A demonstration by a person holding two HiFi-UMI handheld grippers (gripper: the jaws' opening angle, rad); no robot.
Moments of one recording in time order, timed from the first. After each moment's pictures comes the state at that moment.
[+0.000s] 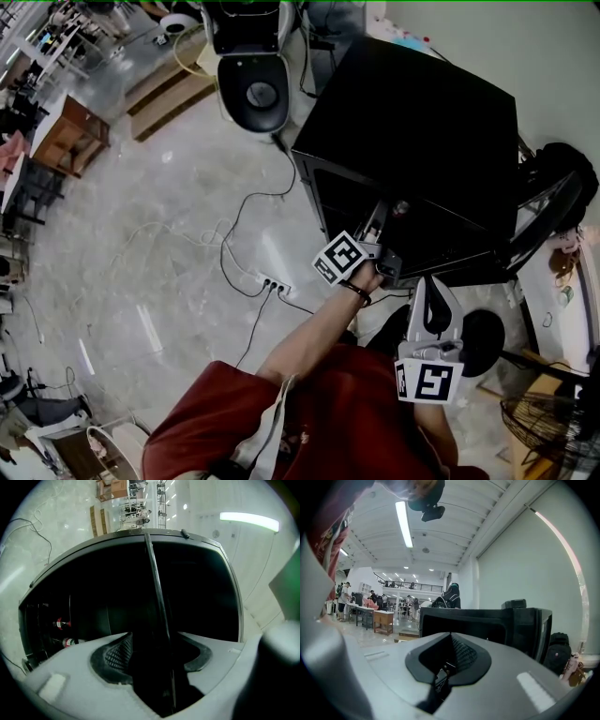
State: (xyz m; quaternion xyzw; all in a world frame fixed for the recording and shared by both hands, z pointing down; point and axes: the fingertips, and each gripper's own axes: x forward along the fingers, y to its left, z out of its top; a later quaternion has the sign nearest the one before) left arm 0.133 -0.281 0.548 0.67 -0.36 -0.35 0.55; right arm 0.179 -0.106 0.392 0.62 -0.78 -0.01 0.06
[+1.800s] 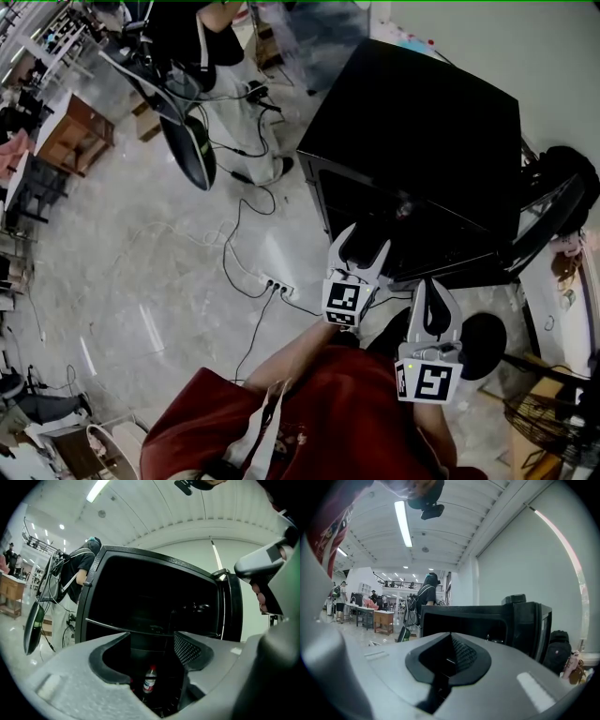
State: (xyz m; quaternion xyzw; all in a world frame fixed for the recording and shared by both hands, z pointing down) left arm 0.107 -0.217 0.526 0.87 -0.48 -0.02 0.10; right arm 0.177 -0.104 0.397 0.62 -0.78 -0.01 0.06
